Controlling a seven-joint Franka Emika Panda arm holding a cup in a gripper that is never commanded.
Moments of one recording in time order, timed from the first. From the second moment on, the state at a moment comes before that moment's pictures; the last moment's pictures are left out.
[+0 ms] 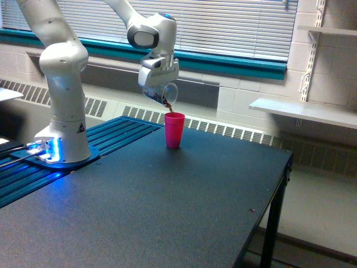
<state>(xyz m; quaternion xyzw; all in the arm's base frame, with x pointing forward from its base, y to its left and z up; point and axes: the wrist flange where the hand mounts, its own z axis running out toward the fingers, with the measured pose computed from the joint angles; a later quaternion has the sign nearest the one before) 0.182 0.309 0.313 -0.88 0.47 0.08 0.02</state>
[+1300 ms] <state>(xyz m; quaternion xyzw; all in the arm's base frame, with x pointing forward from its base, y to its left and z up) 0.197 0.294 0.304 -0.88 0.47 0.11 0.00</state>
